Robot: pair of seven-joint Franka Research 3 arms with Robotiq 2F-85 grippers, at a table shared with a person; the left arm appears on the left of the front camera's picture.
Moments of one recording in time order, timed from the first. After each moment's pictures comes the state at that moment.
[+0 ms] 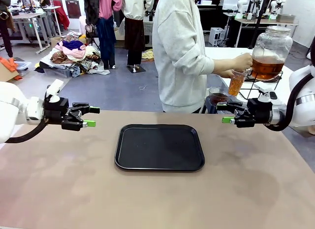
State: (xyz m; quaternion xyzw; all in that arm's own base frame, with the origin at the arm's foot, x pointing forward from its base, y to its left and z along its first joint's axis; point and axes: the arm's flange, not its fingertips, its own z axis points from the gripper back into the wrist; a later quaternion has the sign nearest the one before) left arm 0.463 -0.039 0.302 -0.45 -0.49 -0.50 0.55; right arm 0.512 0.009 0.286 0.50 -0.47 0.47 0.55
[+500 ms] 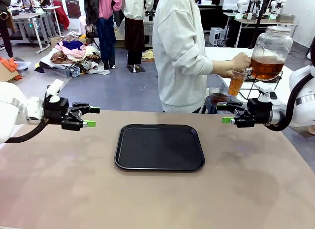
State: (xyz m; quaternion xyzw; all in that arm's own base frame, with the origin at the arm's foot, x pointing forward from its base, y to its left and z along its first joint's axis) left arm 0.463 -0.039 0.302 -0.45 -0.49 -0.50 0.55; right arm 0.512 0.009 0.286 0.50 -0.47 0.47 0.55
